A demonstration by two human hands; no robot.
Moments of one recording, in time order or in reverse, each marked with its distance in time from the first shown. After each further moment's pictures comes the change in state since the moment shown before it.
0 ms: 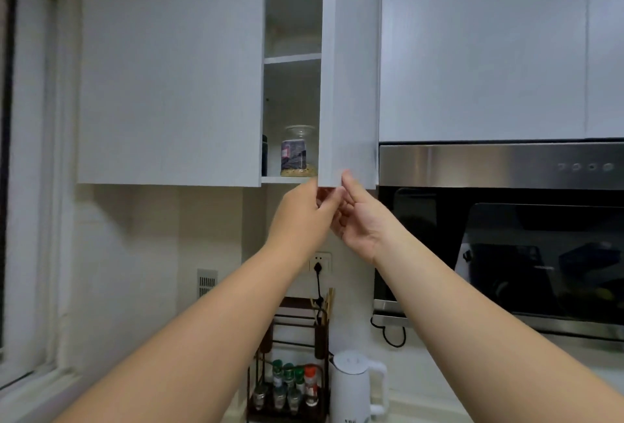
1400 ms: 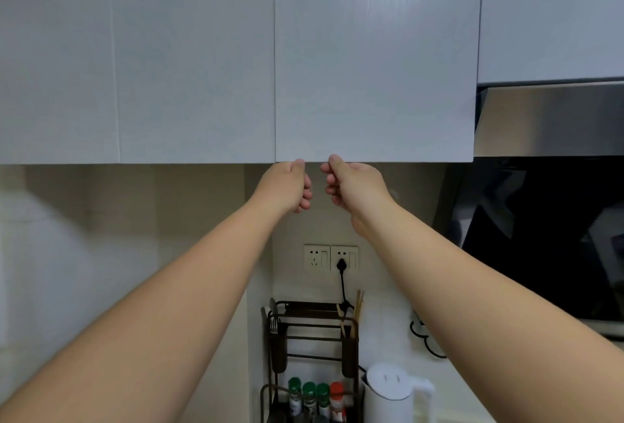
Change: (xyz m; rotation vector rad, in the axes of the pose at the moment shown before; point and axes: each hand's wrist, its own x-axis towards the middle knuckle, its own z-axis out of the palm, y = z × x) left_hand 0.165 -0.227 0.024 -0.186 -0.168 -0.379; right_hand 0.213 0.101 0.030 -0.433 0.232 -0.179
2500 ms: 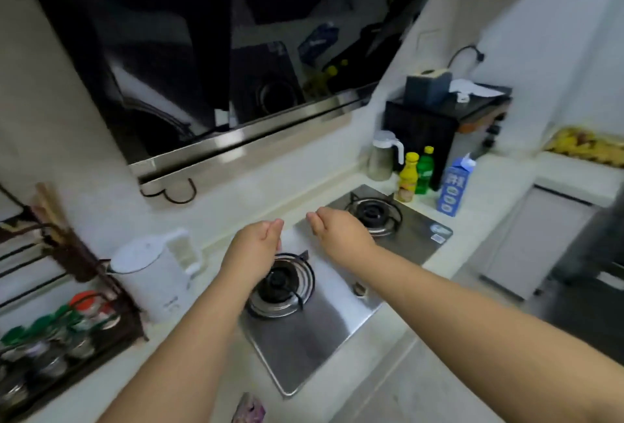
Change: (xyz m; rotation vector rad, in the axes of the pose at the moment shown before) left_hand -0.272 -0.130 0.396 0.125 -0.880 0.069; right_hand -0.267 0.217 -0.402 -1.239 0.351 0.451
